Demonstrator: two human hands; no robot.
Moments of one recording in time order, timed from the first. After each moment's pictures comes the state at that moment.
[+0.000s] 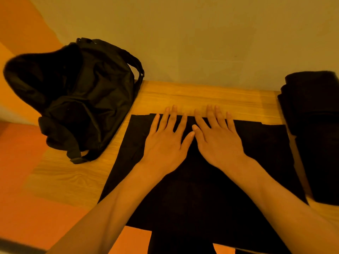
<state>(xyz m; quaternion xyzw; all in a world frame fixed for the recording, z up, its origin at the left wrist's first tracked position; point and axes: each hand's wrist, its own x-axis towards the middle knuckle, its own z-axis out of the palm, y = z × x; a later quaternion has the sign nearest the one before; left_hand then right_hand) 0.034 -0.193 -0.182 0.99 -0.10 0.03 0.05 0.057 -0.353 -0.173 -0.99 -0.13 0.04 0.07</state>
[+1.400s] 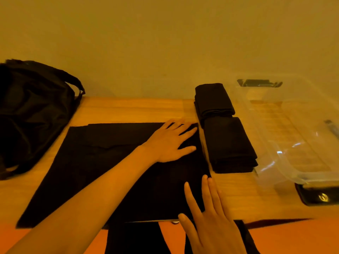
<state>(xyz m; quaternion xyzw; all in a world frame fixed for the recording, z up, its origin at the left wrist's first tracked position) 0.063 -0.348 -0.157 0.92 -0.39 -0.06 0.01 -0.157 -0.481 -0.178 -1.00 -0.04 0.02 0.02</state>
